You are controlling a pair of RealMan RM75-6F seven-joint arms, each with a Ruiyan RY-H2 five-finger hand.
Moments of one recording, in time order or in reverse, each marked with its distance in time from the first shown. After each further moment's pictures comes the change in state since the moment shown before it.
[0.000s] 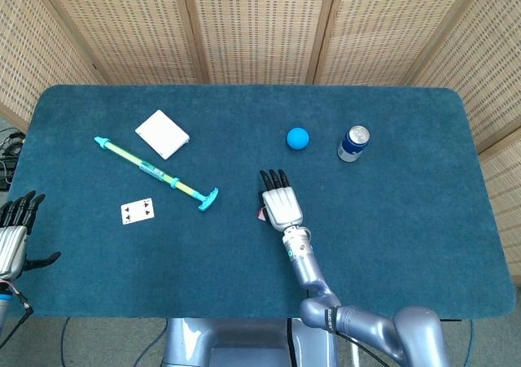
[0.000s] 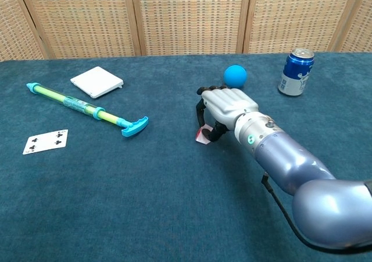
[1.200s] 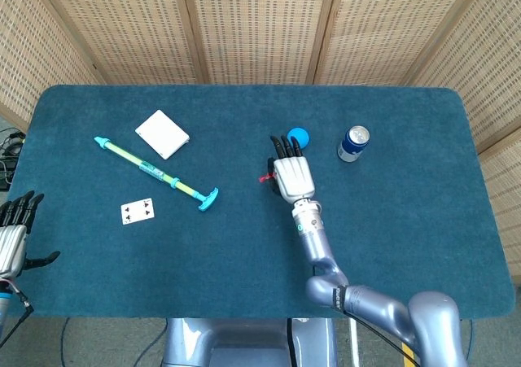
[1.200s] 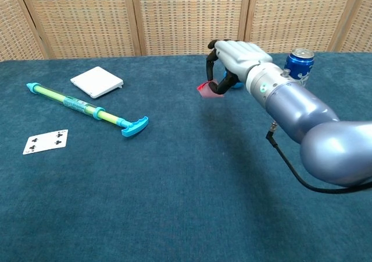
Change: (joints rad) left arm -0.002 -0.004 -0.005 0.004 -0.012 -0.001 0.009; right arm 0.051 0.151 0.075 -0.118 0.030 0.066 0.040
